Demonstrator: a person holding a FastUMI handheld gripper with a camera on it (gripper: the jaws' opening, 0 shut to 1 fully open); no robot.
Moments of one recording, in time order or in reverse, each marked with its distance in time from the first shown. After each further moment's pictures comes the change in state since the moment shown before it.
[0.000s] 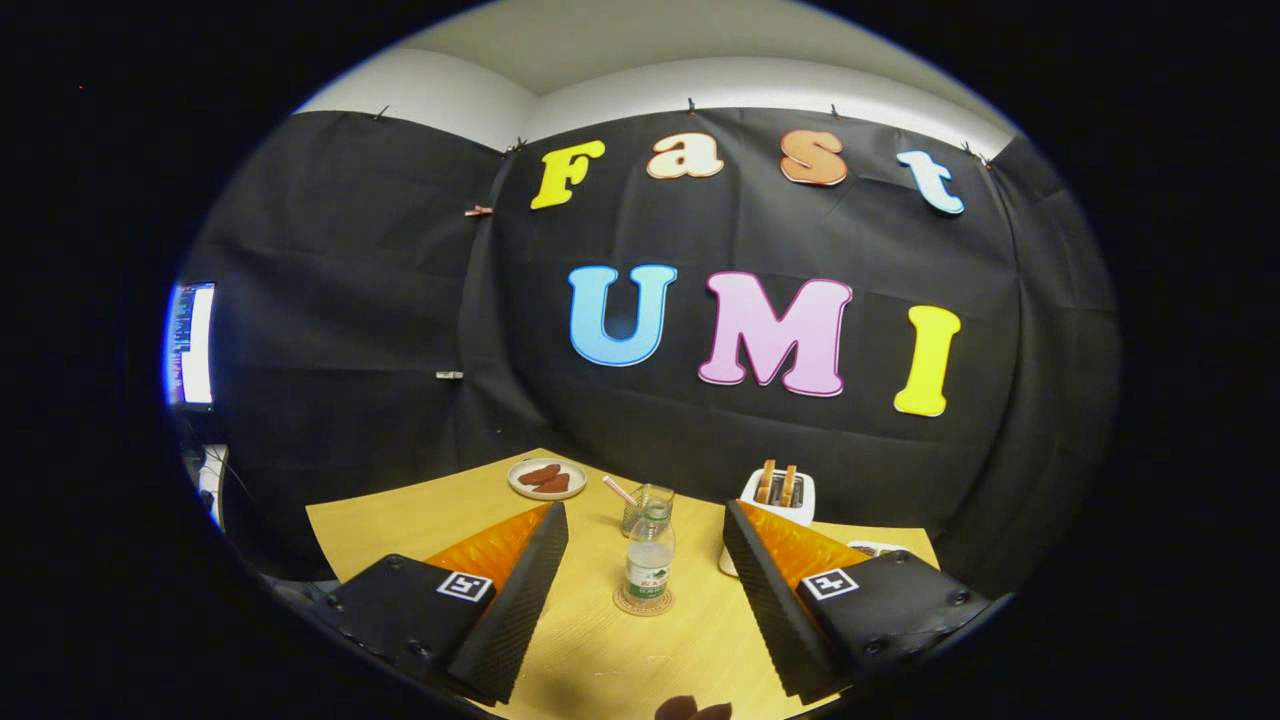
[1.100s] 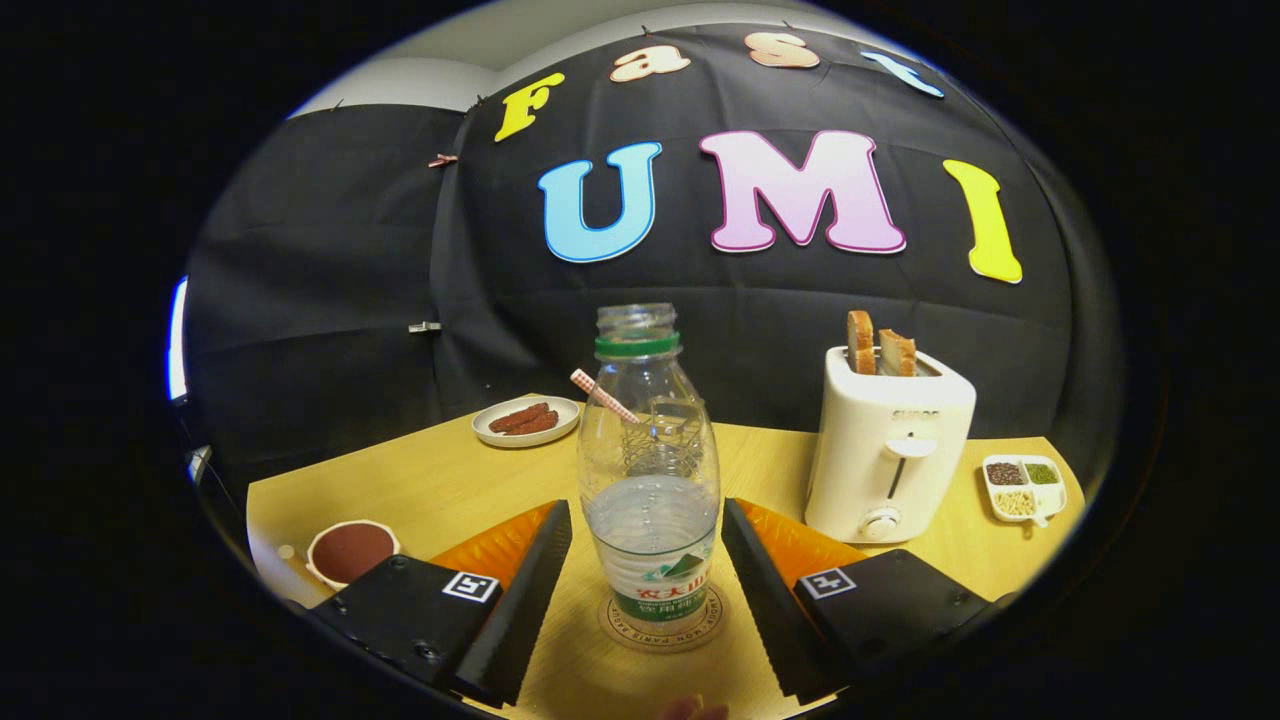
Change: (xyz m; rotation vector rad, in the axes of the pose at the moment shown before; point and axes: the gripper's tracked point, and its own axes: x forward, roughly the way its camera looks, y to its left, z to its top) arm 0.208 -0.003 -0.216 0.127 0.132 0.083
